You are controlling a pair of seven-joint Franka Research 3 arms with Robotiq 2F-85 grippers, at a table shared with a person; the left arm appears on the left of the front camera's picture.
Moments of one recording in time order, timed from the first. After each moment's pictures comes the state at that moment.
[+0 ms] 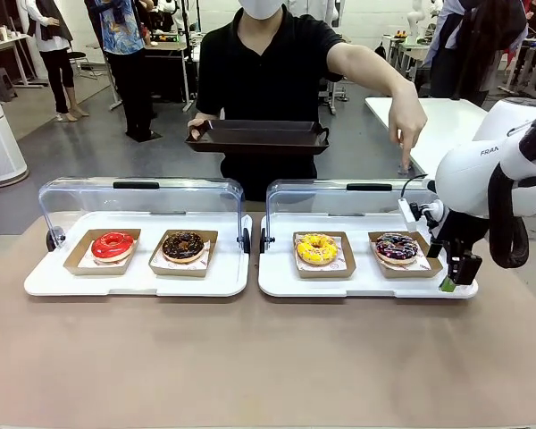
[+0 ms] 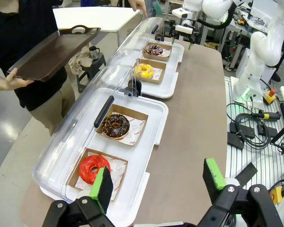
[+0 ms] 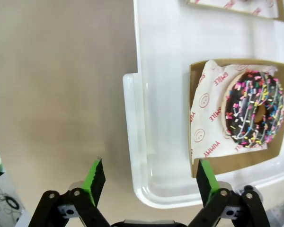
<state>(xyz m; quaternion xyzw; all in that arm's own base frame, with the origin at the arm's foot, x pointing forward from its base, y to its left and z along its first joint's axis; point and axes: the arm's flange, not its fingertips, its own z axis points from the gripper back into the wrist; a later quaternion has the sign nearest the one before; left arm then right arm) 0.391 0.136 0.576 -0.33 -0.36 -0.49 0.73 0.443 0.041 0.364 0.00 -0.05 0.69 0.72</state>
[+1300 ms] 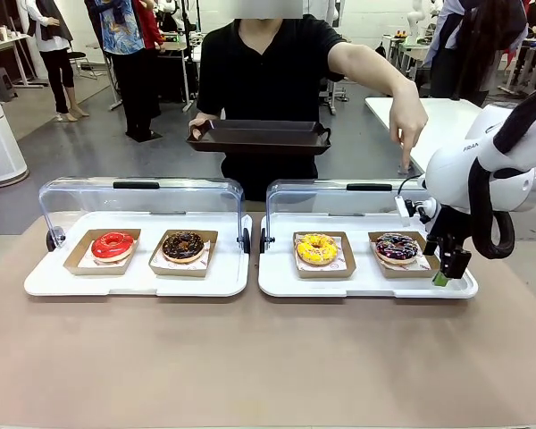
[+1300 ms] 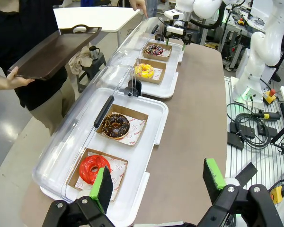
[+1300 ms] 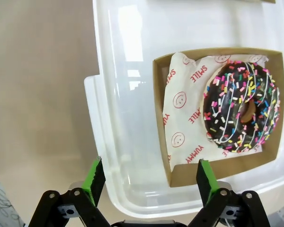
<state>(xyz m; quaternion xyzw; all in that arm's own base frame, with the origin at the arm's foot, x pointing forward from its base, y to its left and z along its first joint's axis) 0.391 0.136 0.576 -0.33 -0.36 -0.49 0.73 0.480 0.036 0.347 0.01 -0.05 0.67 0.74</state>
